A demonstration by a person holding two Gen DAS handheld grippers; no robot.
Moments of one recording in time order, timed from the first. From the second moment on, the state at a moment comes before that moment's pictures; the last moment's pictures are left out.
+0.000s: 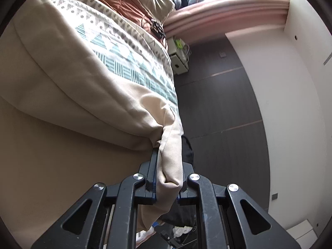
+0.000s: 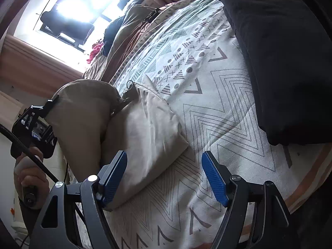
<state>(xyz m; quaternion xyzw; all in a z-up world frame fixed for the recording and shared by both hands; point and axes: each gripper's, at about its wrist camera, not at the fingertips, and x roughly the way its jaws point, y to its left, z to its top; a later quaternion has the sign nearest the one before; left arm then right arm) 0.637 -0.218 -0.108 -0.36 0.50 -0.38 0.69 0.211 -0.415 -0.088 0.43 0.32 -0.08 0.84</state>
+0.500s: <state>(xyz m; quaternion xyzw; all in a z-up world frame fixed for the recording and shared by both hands) 0.586 -0.270 -0.161 -0.28 0.61 -0.41 0.63 0.199 -0.425 -0.090 0.43 0.32 -0.08 0.84</state>
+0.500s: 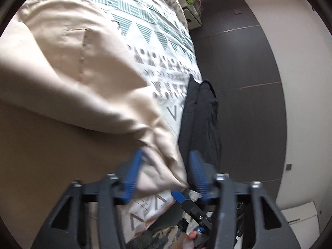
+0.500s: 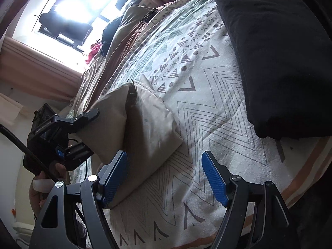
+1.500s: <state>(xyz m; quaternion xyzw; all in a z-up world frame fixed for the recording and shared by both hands) 0.548 -0.065 -0.181 -0.27 0.56 -0.23 0.75 0.293 -0.397 -0.111 0.38 0.31 -0.03 0.87</state>
